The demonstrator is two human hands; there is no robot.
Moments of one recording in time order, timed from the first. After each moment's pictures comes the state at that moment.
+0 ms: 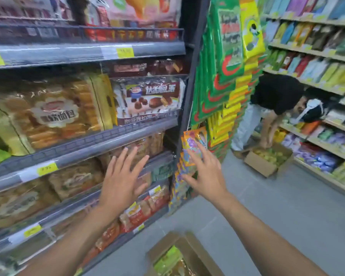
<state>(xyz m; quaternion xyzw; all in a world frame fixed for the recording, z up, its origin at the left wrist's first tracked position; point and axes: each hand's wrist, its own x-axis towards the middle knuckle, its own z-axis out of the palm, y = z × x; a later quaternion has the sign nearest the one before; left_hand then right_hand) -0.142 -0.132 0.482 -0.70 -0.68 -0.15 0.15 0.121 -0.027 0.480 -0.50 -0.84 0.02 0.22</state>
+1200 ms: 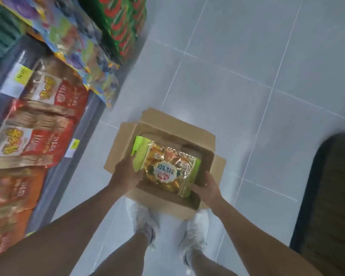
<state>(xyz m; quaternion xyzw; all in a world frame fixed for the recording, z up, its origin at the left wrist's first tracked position) 0.027 -0.080 -0.163 -0.62 -0.64 0.14 -0.43 0.279 -0.215 -0.154 -0.80 -0.17 0.56 0.15</state>
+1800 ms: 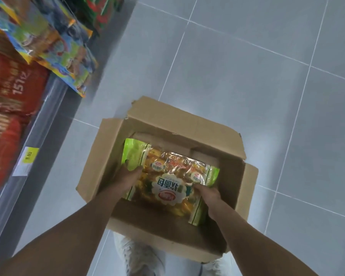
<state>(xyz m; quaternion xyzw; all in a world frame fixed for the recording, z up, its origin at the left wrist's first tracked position) 0.039 -0.049 -0.405 -0.41 -0.74 0.13 -0.52 0.264 -0.200 -0.431 -0.80 0.13 0.57 0.15</state>
